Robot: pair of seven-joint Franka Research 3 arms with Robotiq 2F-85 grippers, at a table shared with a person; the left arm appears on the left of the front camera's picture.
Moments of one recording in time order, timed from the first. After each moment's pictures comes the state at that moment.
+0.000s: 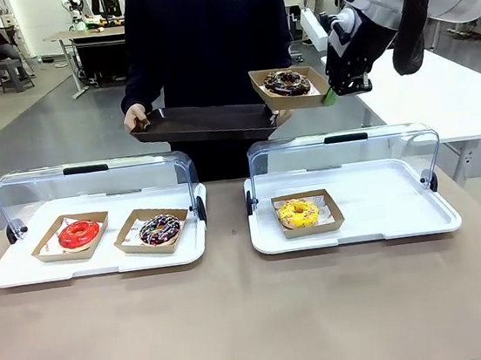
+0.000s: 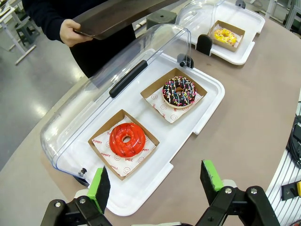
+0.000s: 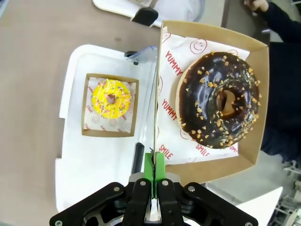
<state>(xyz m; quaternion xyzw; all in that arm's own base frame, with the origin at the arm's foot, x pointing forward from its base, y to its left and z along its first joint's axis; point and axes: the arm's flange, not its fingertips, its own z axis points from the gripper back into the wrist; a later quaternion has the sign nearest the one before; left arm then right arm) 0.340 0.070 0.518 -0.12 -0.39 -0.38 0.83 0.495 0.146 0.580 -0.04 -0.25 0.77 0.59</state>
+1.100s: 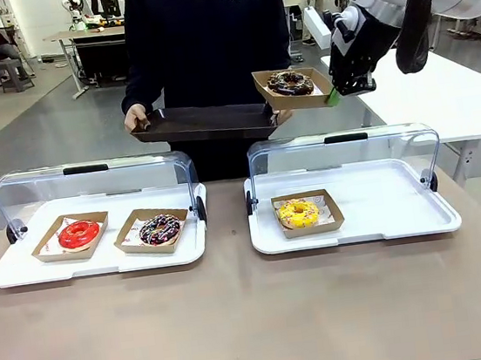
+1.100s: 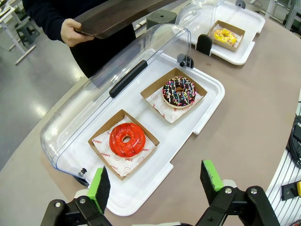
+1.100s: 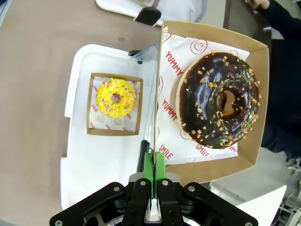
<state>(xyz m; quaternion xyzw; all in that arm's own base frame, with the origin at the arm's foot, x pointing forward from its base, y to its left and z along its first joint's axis) 0.340 0.070 0.518 -0.12 -0.39 -0.38 0.83 0.492 0.143 0.582 -0.04 -0.25 0.76 0.60</state>
